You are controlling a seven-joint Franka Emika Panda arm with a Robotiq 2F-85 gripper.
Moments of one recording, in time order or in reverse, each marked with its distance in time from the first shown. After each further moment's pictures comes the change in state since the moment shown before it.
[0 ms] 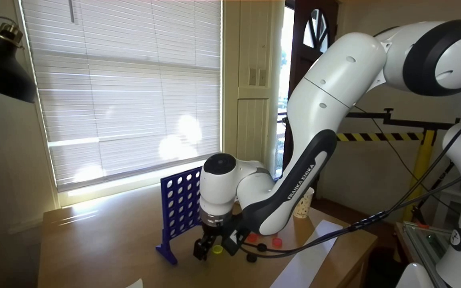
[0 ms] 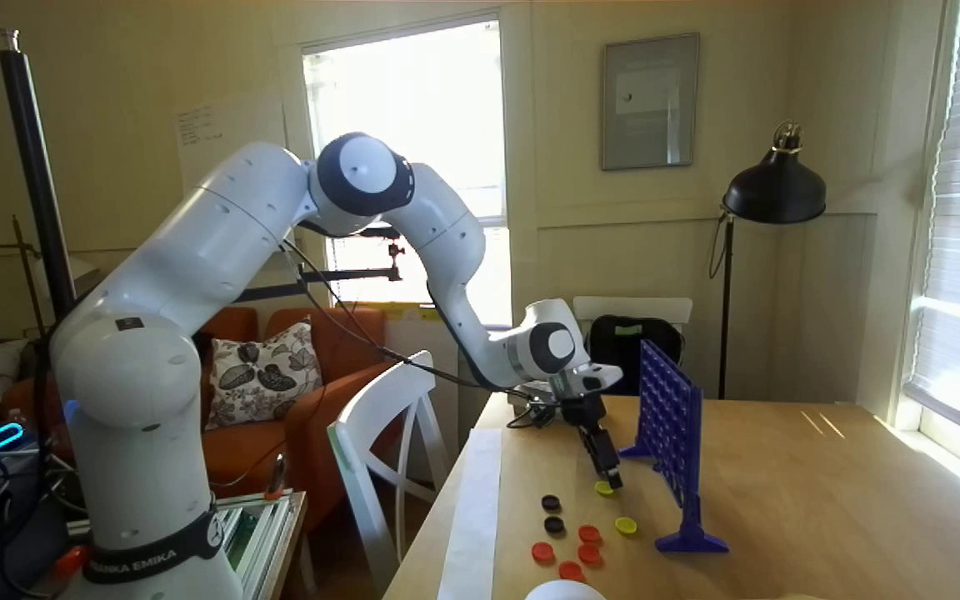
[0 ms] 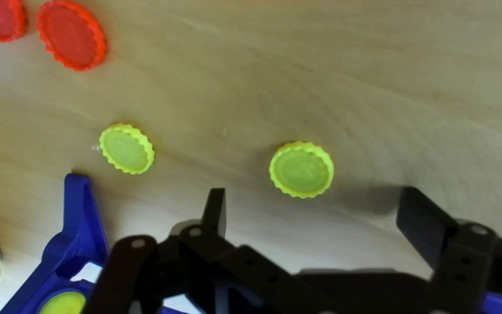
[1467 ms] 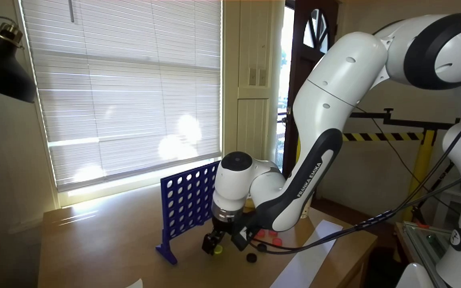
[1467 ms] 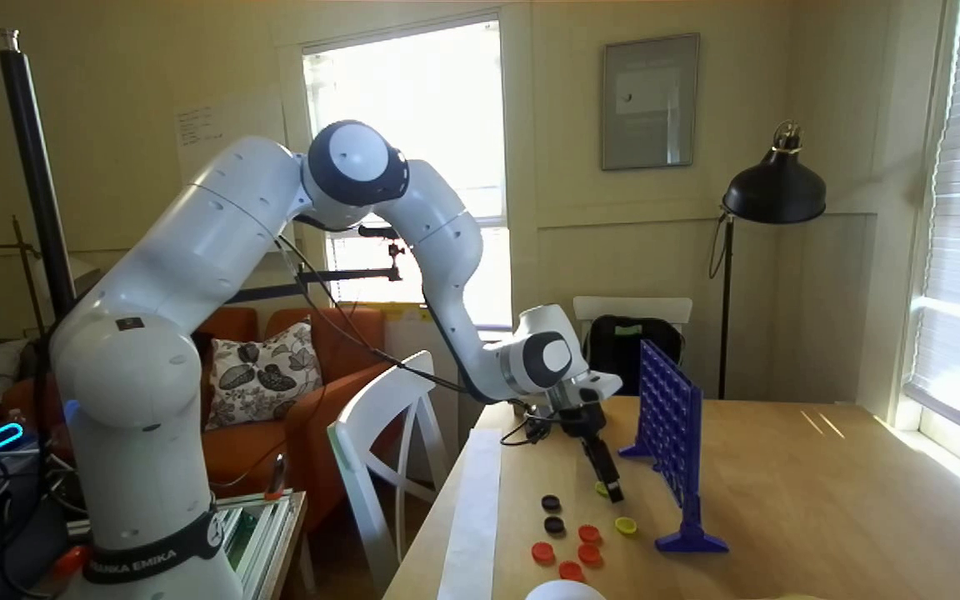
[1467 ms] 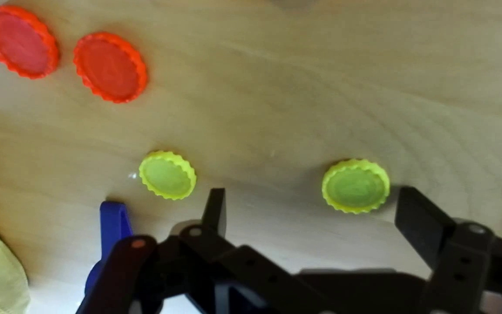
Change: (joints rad) arm 0.004 -0.036 -0.049 -0.122 0.000 0.148 0.042
